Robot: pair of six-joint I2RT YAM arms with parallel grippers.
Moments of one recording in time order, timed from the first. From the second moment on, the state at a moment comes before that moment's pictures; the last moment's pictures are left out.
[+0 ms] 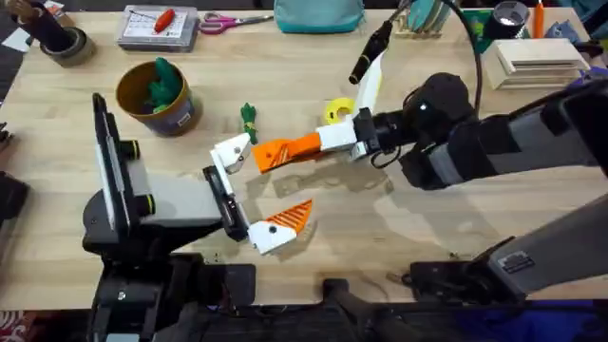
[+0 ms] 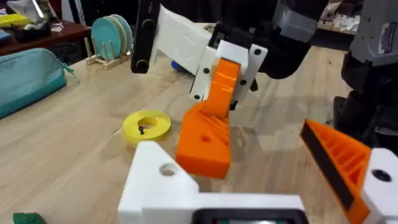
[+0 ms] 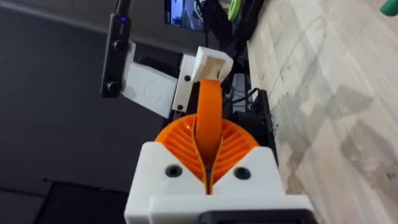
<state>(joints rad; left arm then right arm) -0.01 0.01 0.01 -0.12 1.11 0.06 0.47 1.78 0.48 1.45 -1.30 1.42</state>
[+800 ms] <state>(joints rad) -0.01 0.01 0.01 -0.12 1.11 0.06 0.49 1.77 0.48 1.44 -1.26 1.47</state>
